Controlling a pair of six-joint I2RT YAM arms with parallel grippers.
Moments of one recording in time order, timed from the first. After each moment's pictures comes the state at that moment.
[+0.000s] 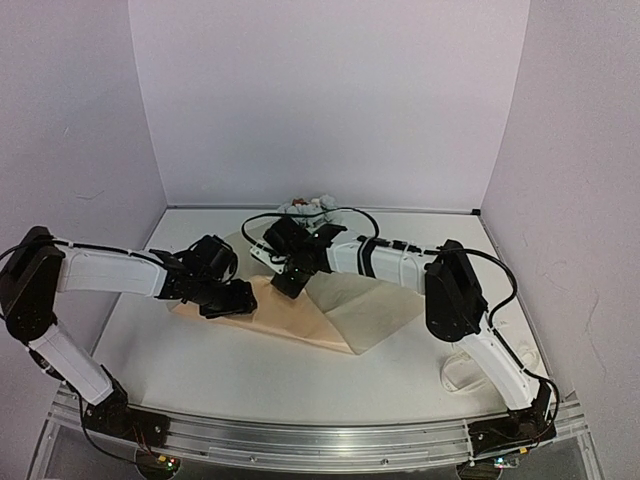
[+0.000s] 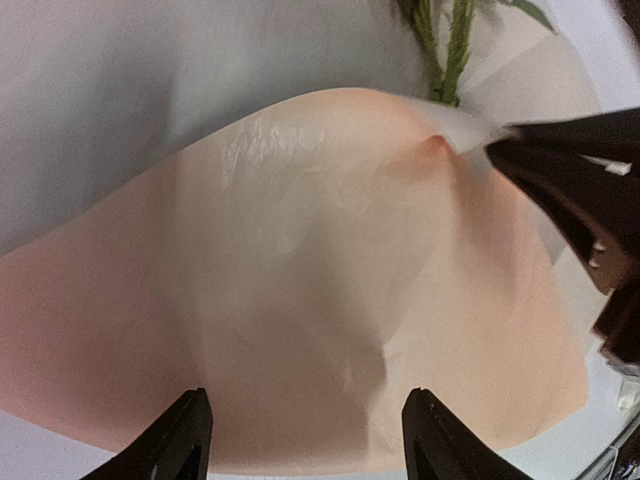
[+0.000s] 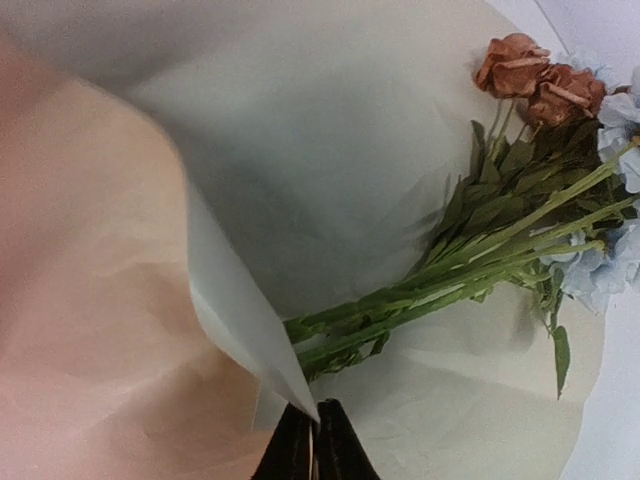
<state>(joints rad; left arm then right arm) -0.70 1.55 0.84 -0.27 -0.02 -0.71 0.95 2.55 2.31 -0.73 0.24 -0.23</state>
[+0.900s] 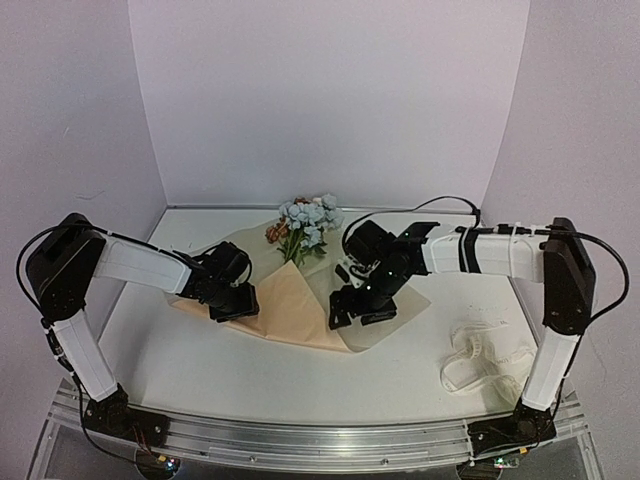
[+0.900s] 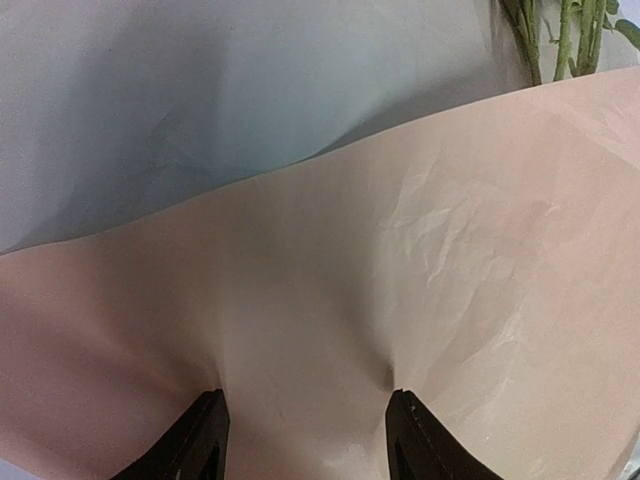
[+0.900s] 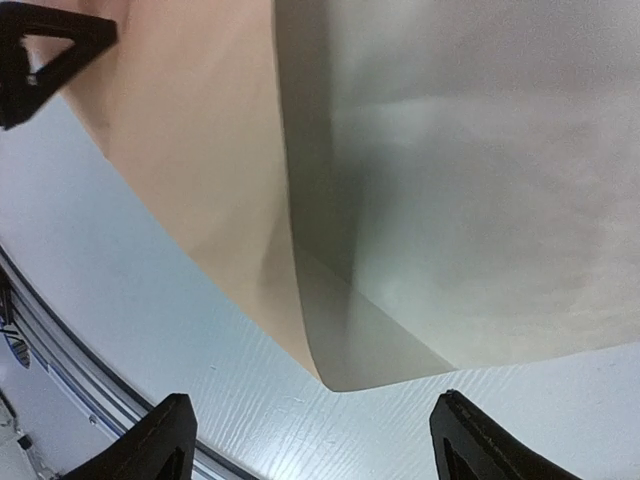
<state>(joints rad) -0.69 1.74 0.91 -0.22 -0.06 -0.81 0.87 1.85 1.42 -0.76 -0.20 0.48</state>
